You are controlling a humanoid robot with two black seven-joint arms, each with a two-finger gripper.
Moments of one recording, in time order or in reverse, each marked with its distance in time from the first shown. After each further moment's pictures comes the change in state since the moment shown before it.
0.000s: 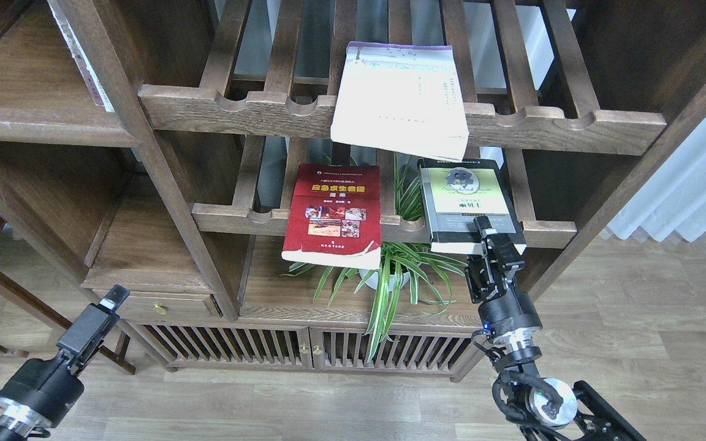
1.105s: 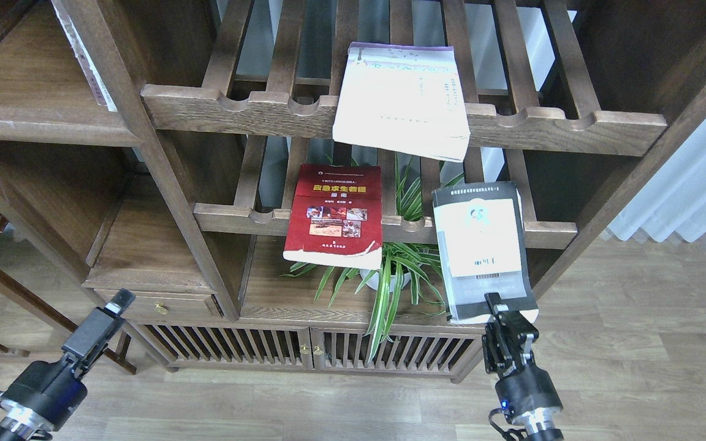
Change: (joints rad) left arm 0.000 0.015 0.077 0.001 0.004 0.000 0.011; right arm -0.356 -0.083 -0.012 0.100 0.033 0.000 0.000
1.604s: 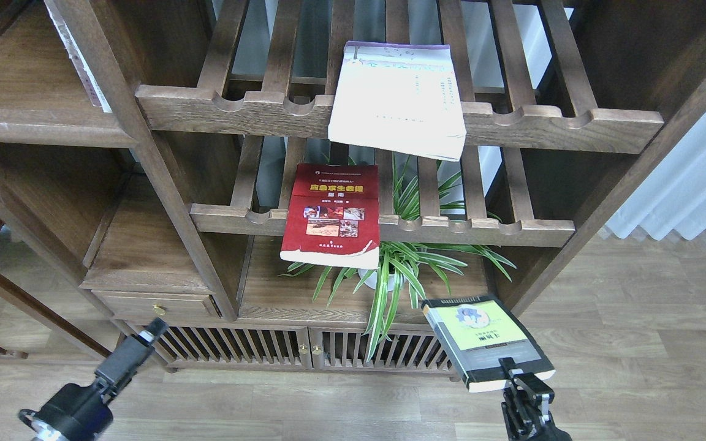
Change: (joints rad) left arm 0.000 -0.011 0.102 0.013 0.000 0.000 0.003; right arm -0.084 -0.042 -0.082 -0.001 0.011 0.000 -0.002
